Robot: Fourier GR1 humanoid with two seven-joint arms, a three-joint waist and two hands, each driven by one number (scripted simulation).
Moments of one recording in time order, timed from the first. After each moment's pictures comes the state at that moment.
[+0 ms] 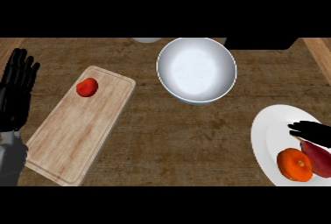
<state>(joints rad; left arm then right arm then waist) -0.25 0.36 0.17 -1.47 0.21 0.06 -0.03 -0.15 -0.83 0.14 -1.04 0.83 0.20 -0.95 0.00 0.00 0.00</state>
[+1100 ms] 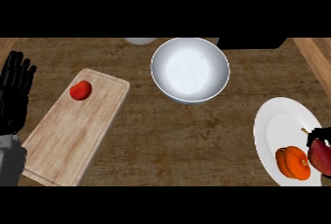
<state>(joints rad) -0.23 0.34 0.20 -1.51 0.17 0.07 -0.01 -0.16 -0.74 -0.01 -0.91 0.85 0.12 -0.81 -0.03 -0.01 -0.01</state>
